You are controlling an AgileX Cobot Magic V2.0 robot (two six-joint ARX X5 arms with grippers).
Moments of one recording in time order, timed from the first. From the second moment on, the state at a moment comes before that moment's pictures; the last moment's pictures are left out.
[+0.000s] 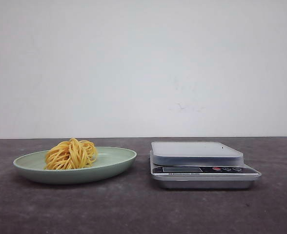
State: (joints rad) left arm -0.69 0.22 1.00 -1.13 -0.42 -0.39; right arm 0.79 0.37 1.22 -1.22 0.34 0.26
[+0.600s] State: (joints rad) left arm -0.69 0.22 1.00 -1.11 -0.42 -0.39; right arm 0.79 0.28 0.87 -0.92 0.29 0.32
